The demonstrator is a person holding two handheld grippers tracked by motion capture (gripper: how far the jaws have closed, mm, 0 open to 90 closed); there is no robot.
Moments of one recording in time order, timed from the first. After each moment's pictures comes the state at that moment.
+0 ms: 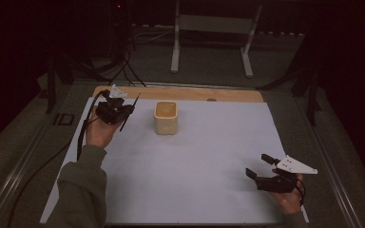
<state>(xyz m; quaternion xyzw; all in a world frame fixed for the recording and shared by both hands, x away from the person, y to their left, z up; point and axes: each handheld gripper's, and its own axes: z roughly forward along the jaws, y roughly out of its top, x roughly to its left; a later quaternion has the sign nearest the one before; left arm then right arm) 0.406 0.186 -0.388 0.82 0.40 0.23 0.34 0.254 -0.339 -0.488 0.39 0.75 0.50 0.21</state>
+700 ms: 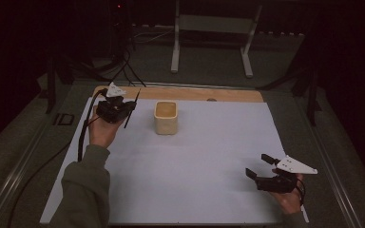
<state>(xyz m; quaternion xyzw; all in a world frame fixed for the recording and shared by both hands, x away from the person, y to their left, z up) 0.405 0.184 -0.385 0.79 0.41 0.23 0.39 0.254 -0.338 -0.488 0.39 0.75 0.50 0.21</state>
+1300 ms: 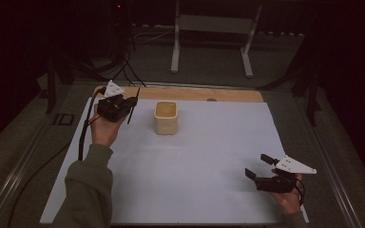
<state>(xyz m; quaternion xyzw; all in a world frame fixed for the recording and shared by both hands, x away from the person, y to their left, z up) 0.405 0.182 -0.382 0.77 0.40 0.25 0.43 0.254 -0.337 -0.489 0.38 0.75 0.50 0.21</state>
